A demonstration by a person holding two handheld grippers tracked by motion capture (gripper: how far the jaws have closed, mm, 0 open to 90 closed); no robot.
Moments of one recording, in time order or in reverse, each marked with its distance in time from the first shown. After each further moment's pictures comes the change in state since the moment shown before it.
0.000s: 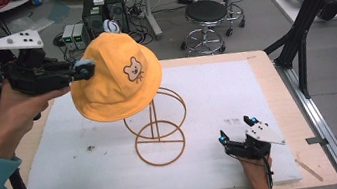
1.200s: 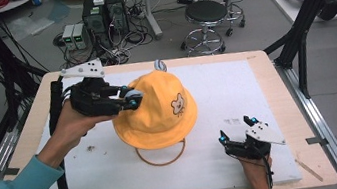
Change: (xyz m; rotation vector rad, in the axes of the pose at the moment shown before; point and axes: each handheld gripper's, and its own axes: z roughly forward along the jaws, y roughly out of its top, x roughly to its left) left arm -0.031 -0.040 0.080 0.054 -0.182 -0.027; right arm 0.000 0.000 0.000 0.000 0.002 0.000
